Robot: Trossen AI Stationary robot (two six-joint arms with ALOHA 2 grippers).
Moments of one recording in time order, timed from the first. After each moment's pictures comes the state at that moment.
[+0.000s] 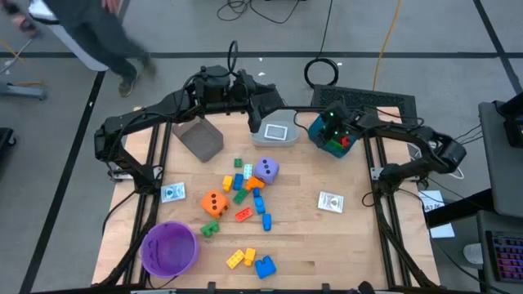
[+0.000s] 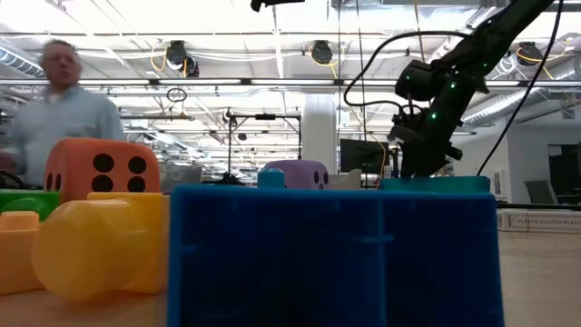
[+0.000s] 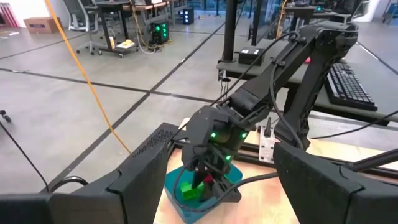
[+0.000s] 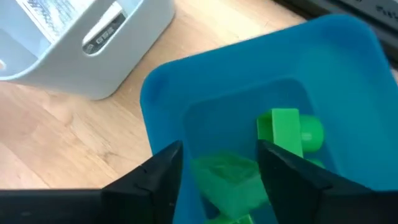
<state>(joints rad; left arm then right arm) 0.31 1.57 1.71 -0.32 0.04 0.01 -0.75 1.35 0.72 -0.33 0.00 0.20</state>
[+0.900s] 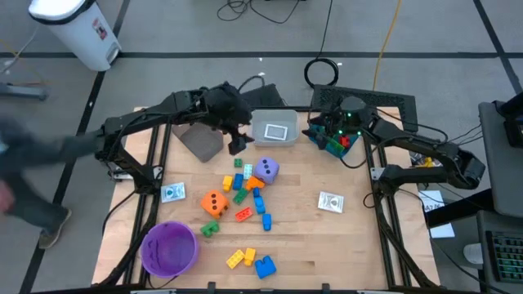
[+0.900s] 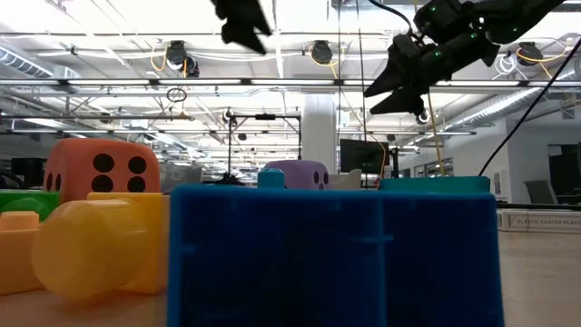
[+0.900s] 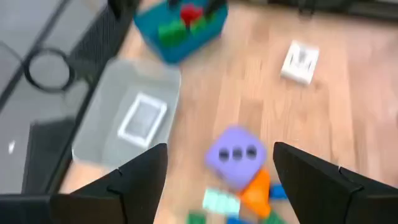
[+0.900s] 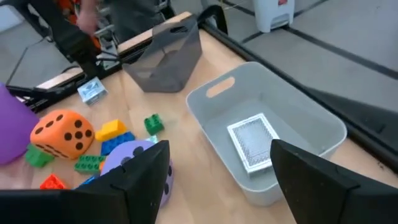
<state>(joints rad) 0.29 1.57 1.69 -0.95 0.09 0.06 -0.63 1.08 0.72 -0.05 -0.32 0.17</state>
